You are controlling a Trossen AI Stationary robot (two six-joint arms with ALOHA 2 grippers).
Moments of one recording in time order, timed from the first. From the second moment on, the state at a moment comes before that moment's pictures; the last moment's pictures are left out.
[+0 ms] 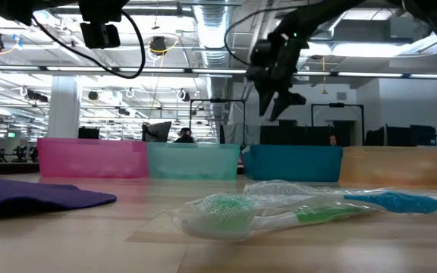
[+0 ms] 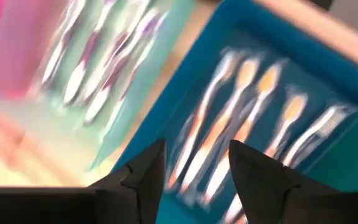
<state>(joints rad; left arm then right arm) -0.20 0.92 0.45 0.49 0.08 -1.08 -0.69 1.95 1.79 -1.11 -0.19 0.31</state>
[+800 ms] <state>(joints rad) -0.43 0.92 0.45 0.49 0.28 -1.11 -0.02 1.95 1.85 -1.25 -0.25 0.67</state>
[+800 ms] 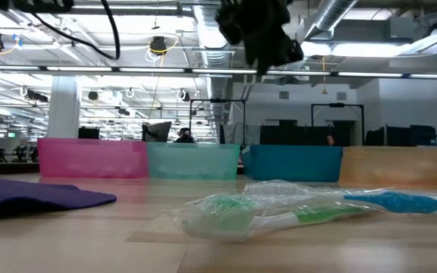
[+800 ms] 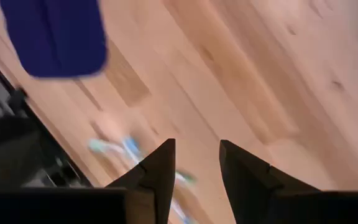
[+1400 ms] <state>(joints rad) -0.68 0.92 0.45 0.50 0.13 -1.12 0.38 1.95 1.85 -0.88 0.23 1.28</state>
